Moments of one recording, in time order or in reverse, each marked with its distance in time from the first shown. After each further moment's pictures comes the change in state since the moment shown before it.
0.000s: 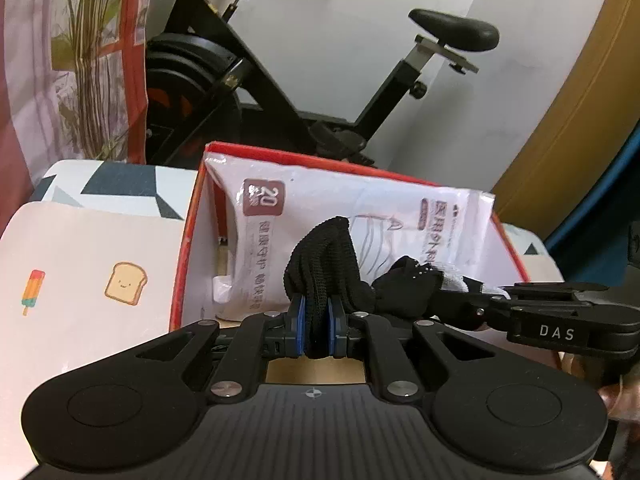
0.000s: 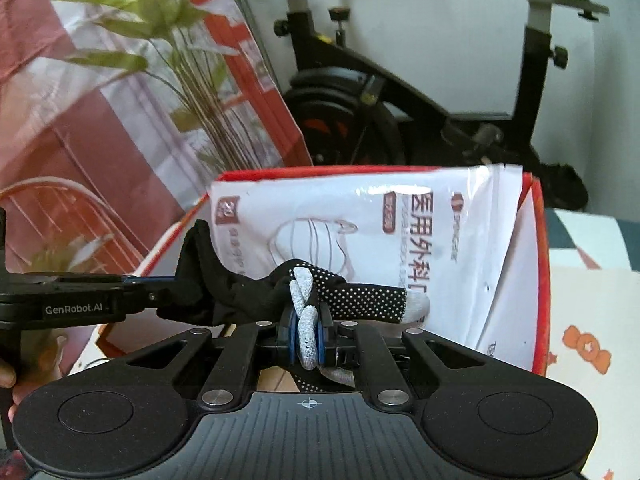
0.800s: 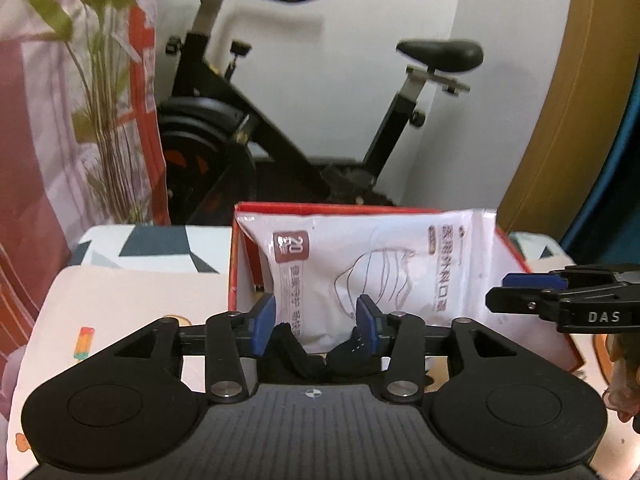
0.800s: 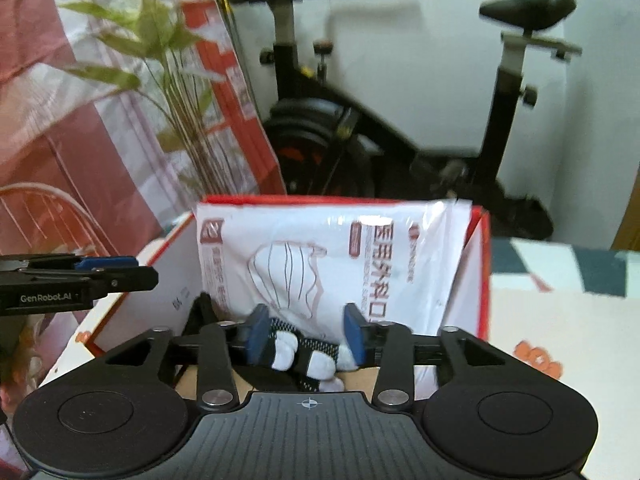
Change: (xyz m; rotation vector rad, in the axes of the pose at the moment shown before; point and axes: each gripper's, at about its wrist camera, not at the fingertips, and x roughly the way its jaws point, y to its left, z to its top) left arm -0.045 -0.011 -0.003 0.129 -0.147 0.081; right arm -0.028 0.005 -0.005 -0.025 -0.061 -0.100
